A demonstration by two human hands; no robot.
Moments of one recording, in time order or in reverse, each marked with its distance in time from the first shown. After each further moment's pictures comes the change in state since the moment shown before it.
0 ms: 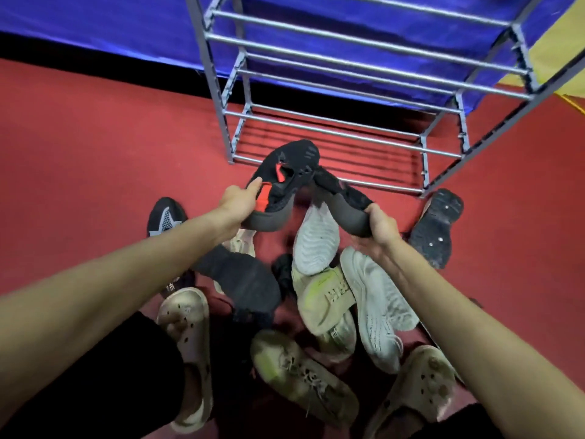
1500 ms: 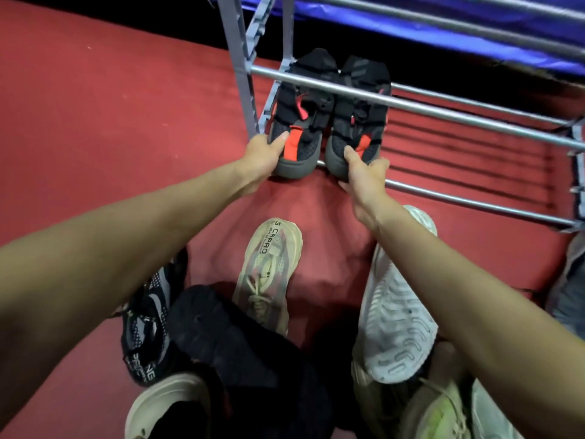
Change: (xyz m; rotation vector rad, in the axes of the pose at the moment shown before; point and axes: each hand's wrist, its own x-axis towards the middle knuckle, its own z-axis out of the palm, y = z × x) left_hand 0.259 -0.008 0.034 -0.191 -0.100 0.142; right_hand 0.219 0.029 0.219 -0.031 -0.086 -0.190
